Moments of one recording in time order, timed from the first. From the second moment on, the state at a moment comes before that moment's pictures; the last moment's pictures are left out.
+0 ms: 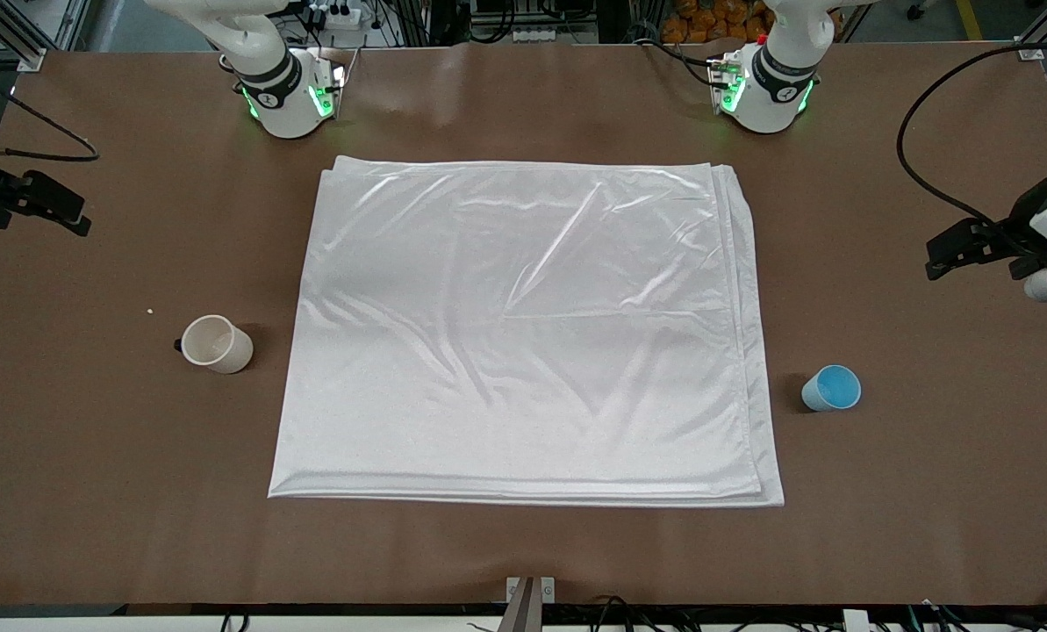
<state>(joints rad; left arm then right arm) 0.11 0.11 -0.18 -1.48 0.07 1.61 -0.04 0.00 -0.04 -0.03 -1.59 -0.04 1.55 0.06</state>
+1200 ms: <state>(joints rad) 0.17 0.20 -0.18 -1.53 0.04 1.73 -0.04 0.00 -0.03 -0.03 -1.63 -0.04 1.60 0.06</state>
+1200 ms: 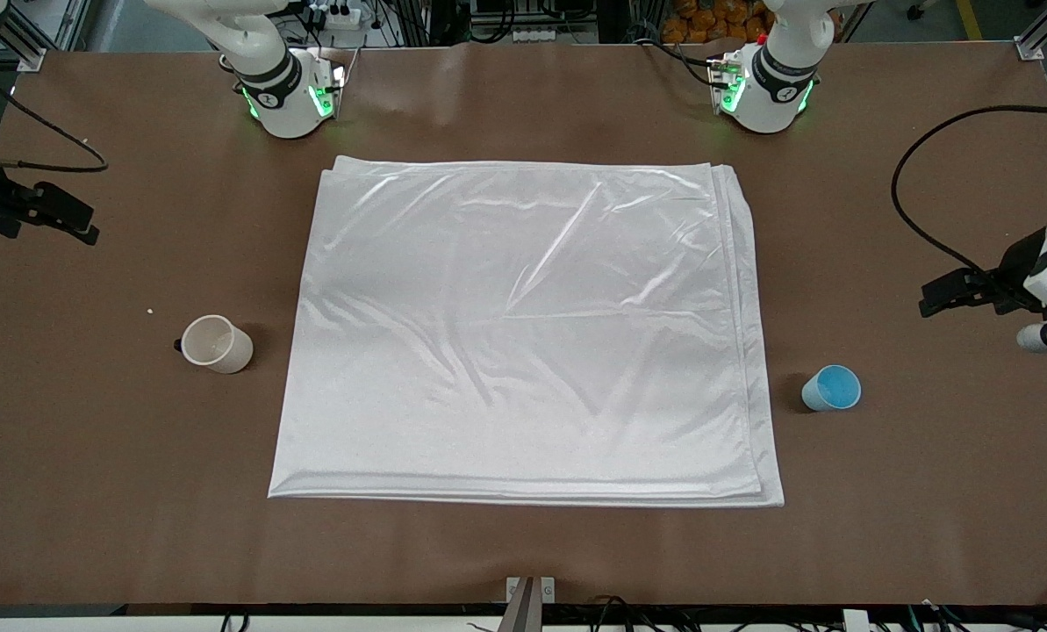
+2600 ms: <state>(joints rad) 0.23 0.44 -0.17 -1.96 0.06 2.53 -0.02 -0.06 0.07 -0.05 -1.98 -0.04 2.01 -0.45</state>
